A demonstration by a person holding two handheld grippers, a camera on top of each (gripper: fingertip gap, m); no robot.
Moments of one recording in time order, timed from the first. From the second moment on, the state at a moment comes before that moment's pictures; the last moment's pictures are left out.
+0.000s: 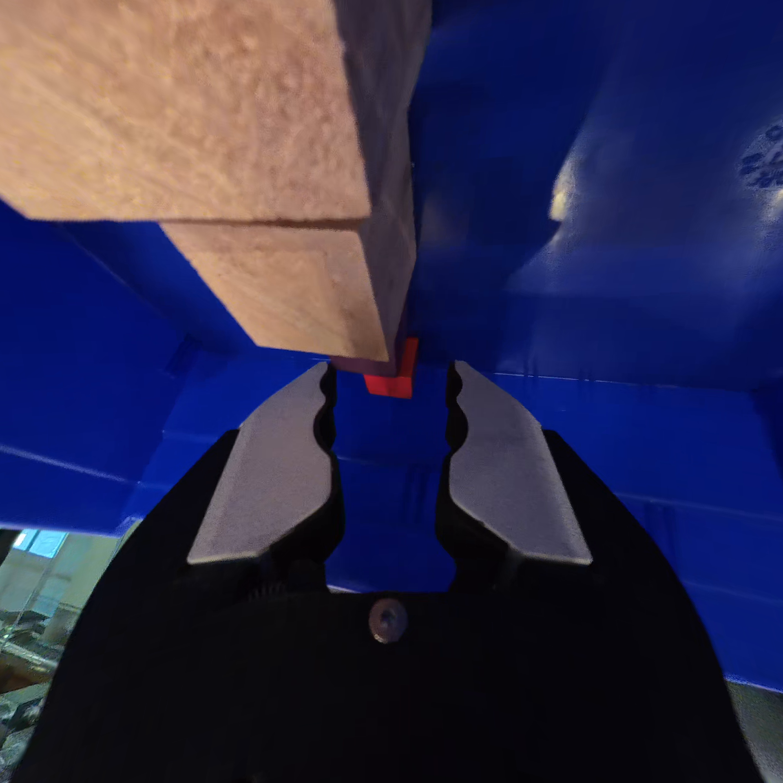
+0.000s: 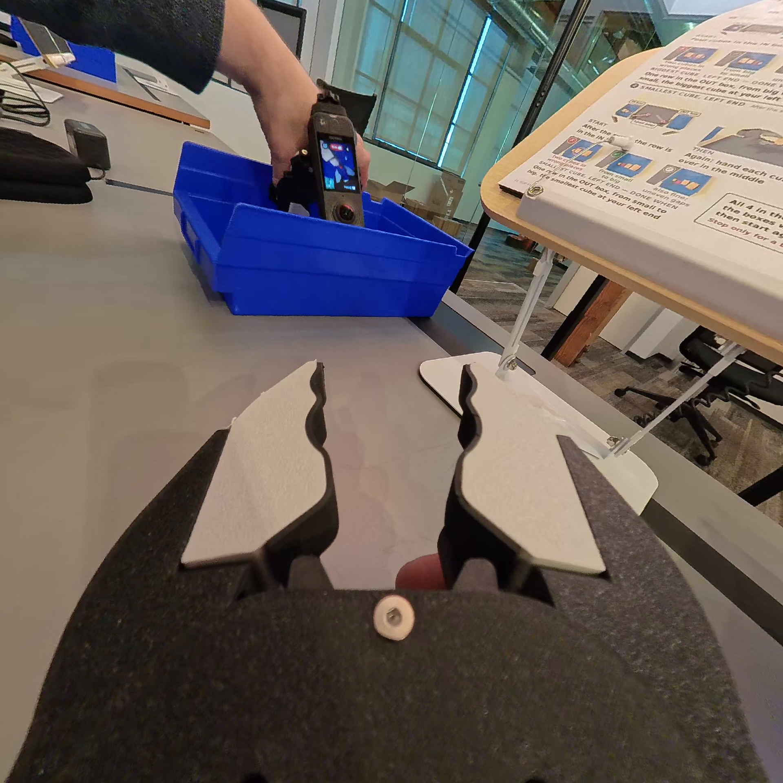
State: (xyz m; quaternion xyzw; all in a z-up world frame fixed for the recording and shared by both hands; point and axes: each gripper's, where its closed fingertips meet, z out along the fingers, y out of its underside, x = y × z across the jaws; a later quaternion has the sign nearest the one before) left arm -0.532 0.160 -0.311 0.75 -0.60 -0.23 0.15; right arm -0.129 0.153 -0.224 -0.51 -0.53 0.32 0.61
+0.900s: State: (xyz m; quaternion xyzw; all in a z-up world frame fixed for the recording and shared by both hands) left arm -0.556 0.170 -0.283 0.76 -0.55 -0.32 0.17; right arm -0.129 0.154 -0.223 -0.51 -0.52 0.32 0.61
